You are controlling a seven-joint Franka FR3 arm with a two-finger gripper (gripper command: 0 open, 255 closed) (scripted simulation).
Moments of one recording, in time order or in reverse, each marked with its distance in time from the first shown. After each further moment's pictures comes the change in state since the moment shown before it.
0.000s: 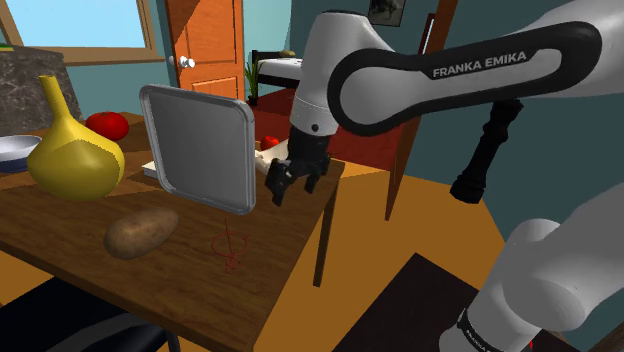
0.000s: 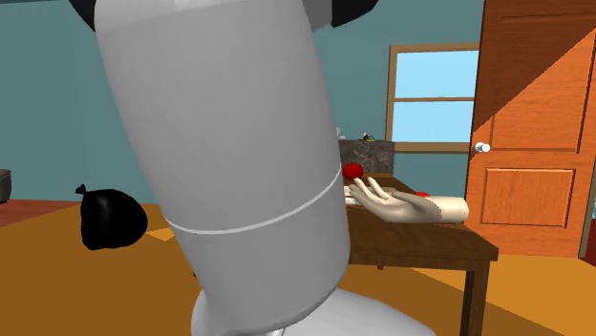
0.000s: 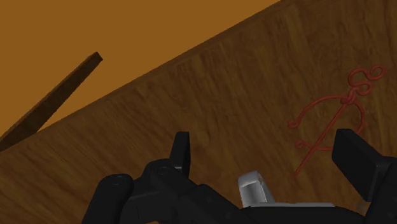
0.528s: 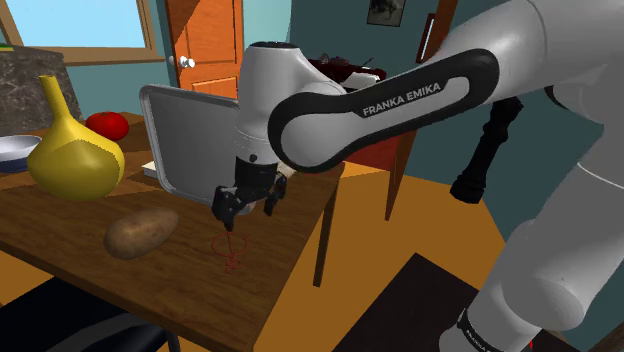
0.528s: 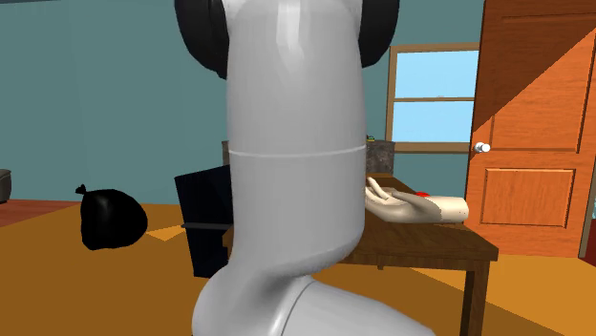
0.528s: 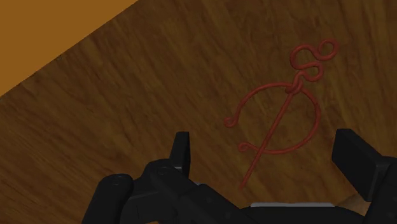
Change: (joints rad) arm -0.013 0.310 0.156 0.175 -0.167 0.102 0.271
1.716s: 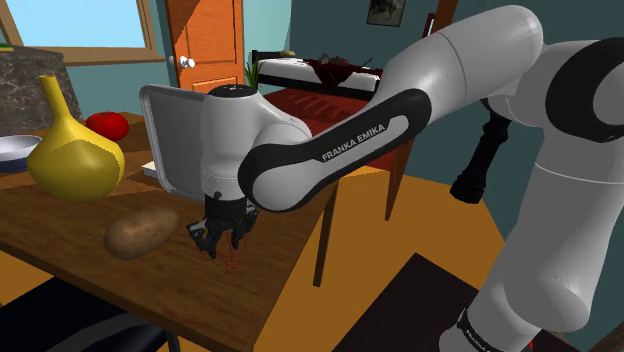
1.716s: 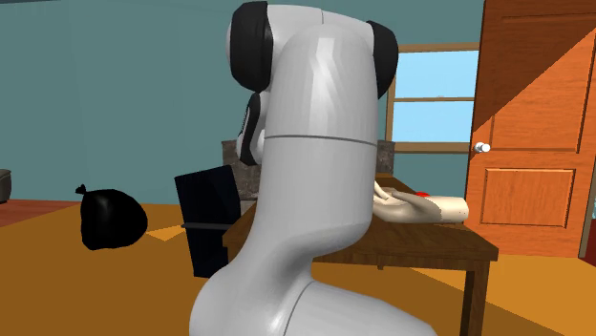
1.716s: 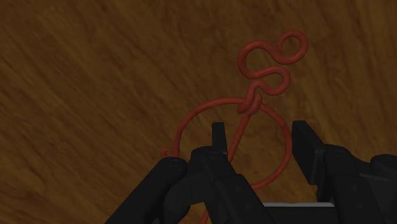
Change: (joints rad) arm 0.052 0.247 0.029 0.096 -0.197 0.091 0.209
